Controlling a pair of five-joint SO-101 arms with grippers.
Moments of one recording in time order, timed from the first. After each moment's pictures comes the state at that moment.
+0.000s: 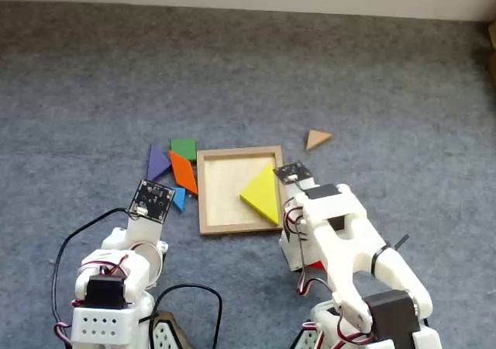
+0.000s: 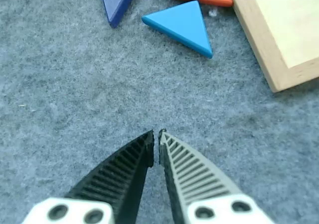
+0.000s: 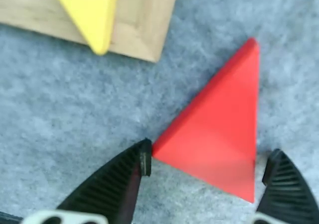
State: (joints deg) left arm -4.1 -102.4 96.0 75.5 -10.5; right arm -20.7 -15.6 56.9 65.7 9.5
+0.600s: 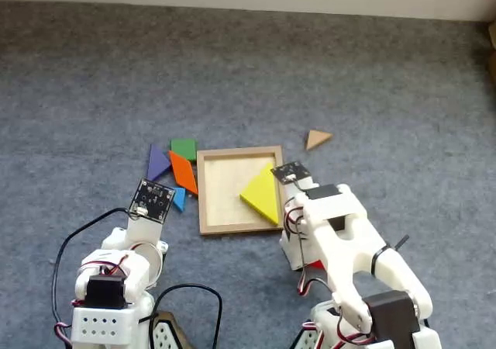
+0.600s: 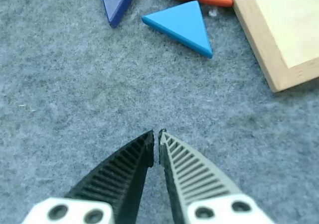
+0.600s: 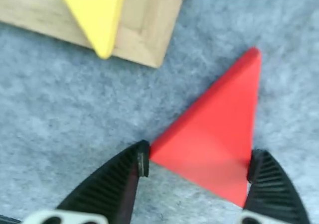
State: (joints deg) left arm -4.1 -102.4 96.0 75.5 -10.5; right arm -20.6 -15.6 57.0 64.2 12.2
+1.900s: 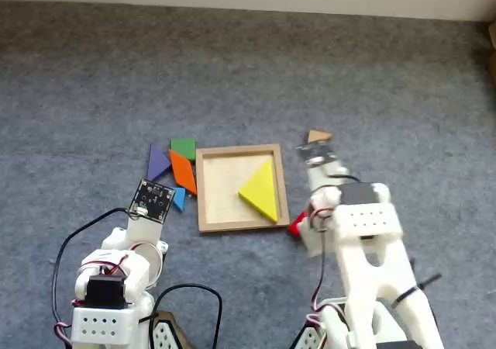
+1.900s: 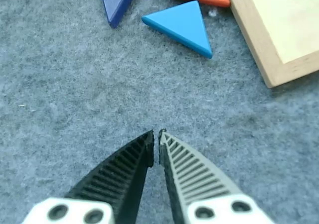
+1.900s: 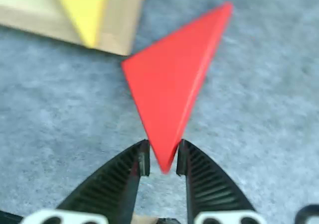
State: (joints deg) left arm -4.1 -102.4 96.0 75.5 -10.5; right arm -9.3 -33.5 52.8 75.7 17.5
